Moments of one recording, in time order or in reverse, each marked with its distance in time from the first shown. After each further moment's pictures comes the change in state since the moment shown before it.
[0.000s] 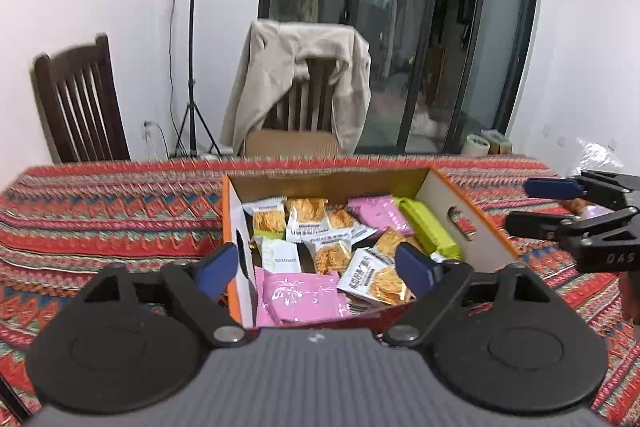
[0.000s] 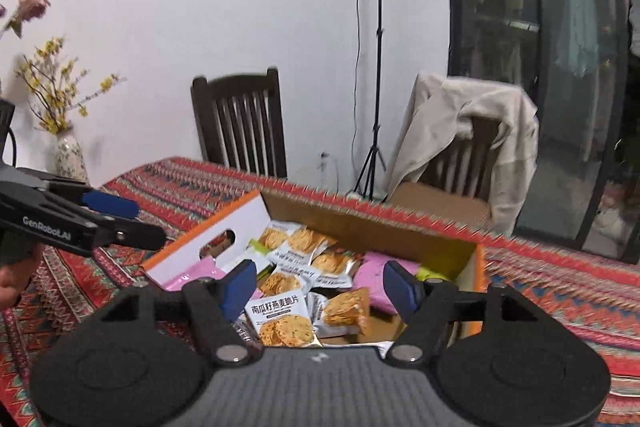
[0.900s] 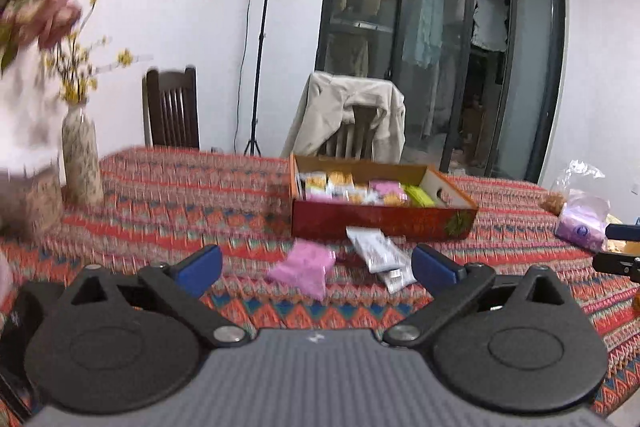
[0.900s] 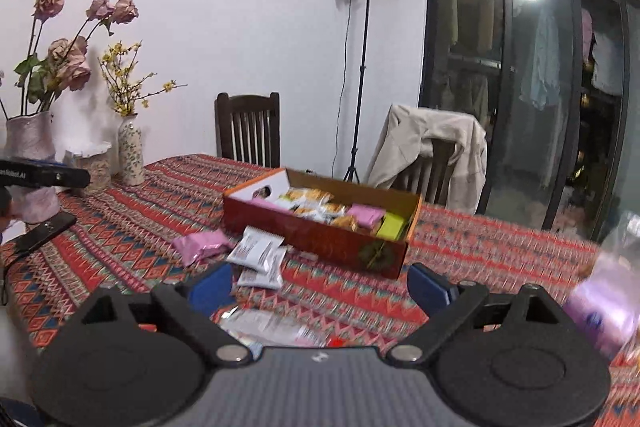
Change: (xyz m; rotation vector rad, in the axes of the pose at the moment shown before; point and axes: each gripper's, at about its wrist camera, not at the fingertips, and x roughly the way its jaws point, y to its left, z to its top) left arm -0.202 -0.035 -0.164 -0.101 -0.169 0.144; right arm -0.244 0.068 -0.139 -0.027 -0.090 -0.078
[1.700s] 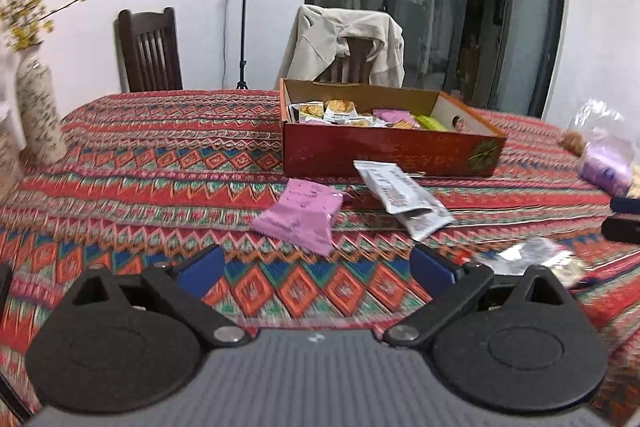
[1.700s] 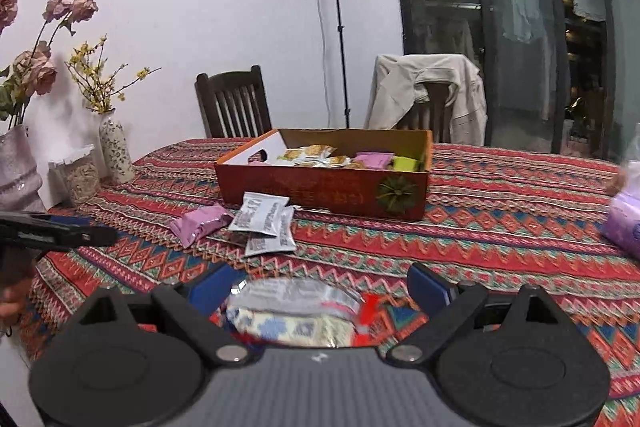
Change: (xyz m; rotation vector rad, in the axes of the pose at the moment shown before) left arm 0.103 0.006 -0.019 0.078 0.180 -0.012; right arm 0.064 0.006 -0.028 0.167 0.093 0.013
